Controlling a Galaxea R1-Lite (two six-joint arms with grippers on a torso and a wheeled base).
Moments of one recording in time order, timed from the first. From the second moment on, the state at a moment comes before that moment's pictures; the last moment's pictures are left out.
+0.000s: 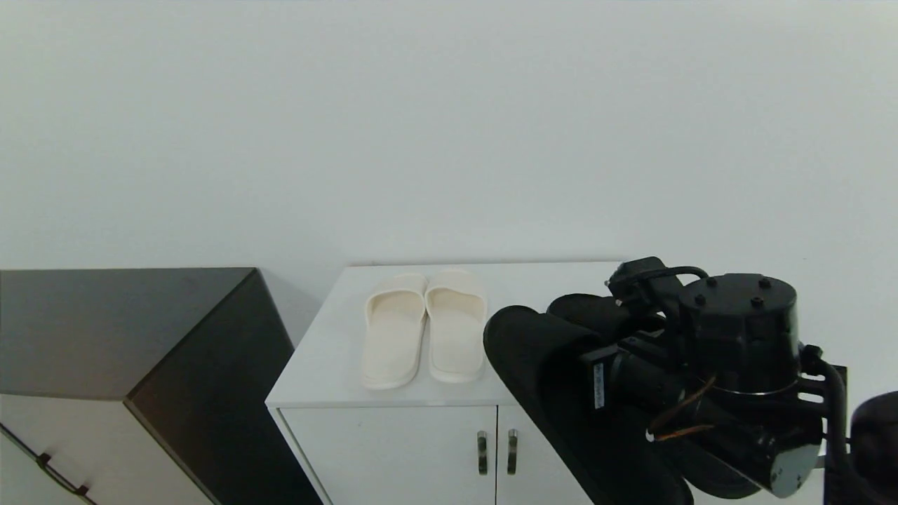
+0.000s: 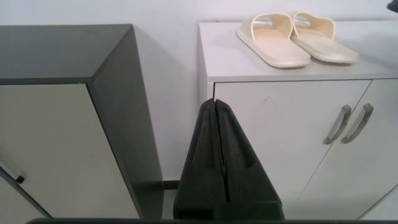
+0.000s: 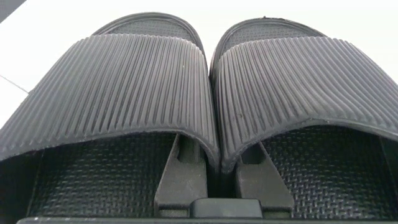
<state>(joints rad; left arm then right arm) 0.00 0.00 0.00 0.00 0.01 0.00 0.84 1.64 -0.72 -0.60 -0.38 0.20</state>
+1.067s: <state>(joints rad) 0.00 0.00 0.00 0.00 0.01 0.00 0.92 1.55 -0.63 -0.61 -0.36 0.20</state>
